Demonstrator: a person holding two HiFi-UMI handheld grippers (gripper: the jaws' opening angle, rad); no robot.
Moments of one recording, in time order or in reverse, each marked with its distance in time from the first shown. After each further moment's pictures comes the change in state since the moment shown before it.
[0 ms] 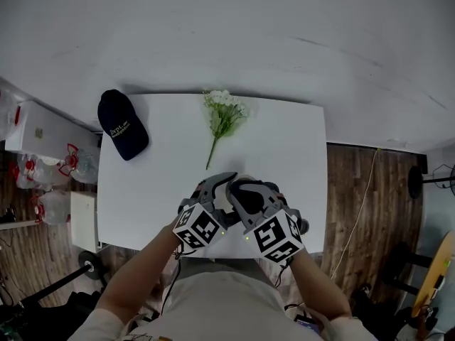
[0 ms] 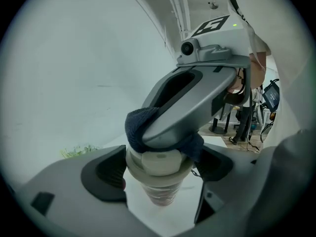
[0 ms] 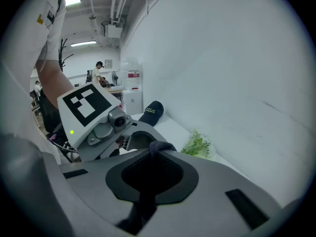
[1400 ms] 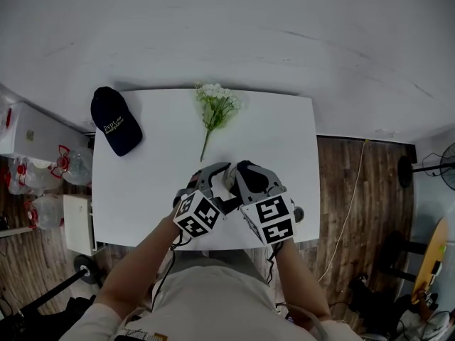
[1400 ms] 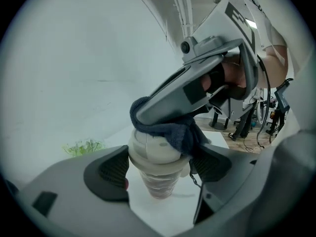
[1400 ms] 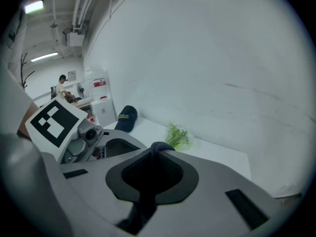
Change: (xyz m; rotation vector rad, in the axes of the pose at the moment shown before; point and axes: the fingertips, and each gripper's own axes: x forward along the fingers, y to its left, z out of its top) left arm -0.003 0.000 -0.011 -0.013 0.074 0.004; right arm -0.007 -0.032 -0.009 0.326 -0.028 -0.254
